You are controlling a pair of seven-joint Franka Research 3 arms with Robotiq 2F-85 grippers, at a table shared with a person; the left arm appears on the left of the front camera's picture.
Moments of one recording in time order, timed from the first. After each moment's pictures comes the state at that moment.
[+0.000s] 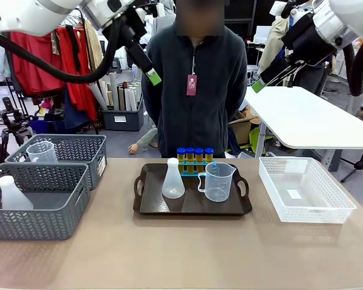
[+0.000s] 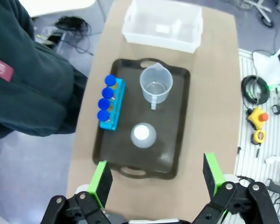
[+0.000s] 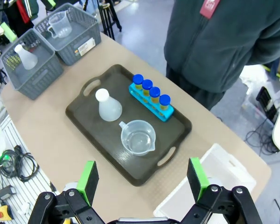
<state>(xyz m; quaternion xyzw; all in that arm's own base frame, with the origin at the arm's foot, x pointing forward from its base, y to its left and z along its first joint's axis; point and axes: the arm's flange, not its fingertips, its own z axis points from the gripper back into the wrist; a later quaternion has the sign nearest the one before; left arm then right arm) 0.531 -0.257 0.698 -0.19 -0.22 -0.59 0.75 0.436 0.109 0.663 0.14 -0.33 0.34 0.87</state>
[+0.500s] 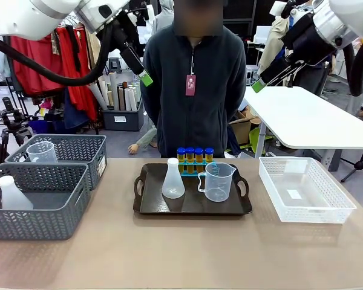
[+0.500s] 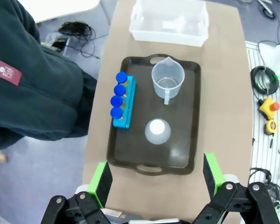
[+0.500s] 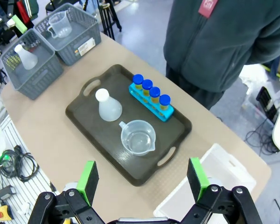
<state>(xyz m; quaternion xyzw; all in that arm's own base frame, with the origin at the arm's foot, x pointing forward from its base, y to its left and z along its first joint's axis) 0.553 -0.236 0.687 -0.18 -0.24 -0.62 0.73 0.436 0.109 0.663 0.14 -0.33 0.34 0.87</state>
